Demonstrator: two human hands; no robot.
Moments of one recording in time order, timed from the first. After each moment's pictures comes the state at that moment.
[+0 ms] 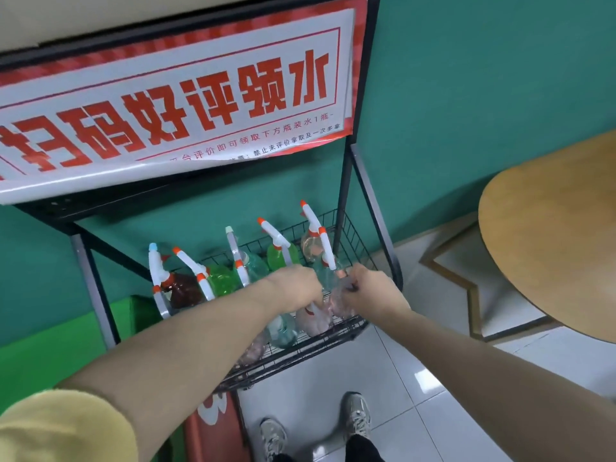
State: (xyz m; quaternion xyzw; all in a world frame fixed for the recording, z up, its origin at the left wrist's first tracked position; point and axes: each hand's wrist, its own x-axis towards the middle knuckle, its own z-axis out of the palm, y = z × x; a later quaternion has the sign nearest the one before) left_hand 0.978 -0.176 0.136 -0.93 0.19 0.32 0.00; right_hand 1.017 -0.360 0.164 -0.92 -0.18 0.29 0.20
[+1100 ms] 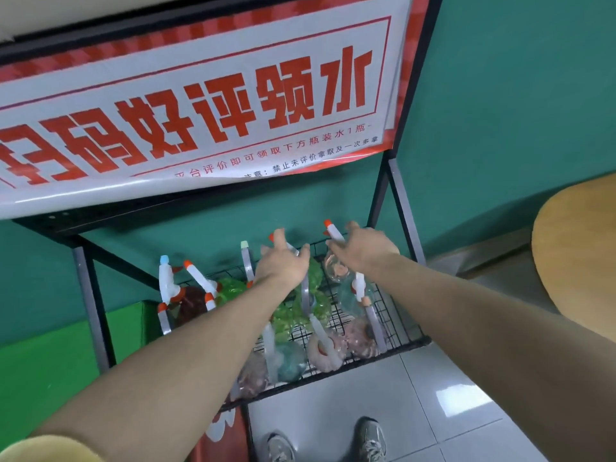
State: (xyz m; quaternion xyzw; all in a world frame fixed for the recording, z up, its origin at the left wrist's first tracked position) left_hand 1.019 -0.127 0.136 -0.84 -0.43 0.13 -0.29; right_hand 1.129 -0.254 0.145 -0.93 -0.25 0.26 0.10
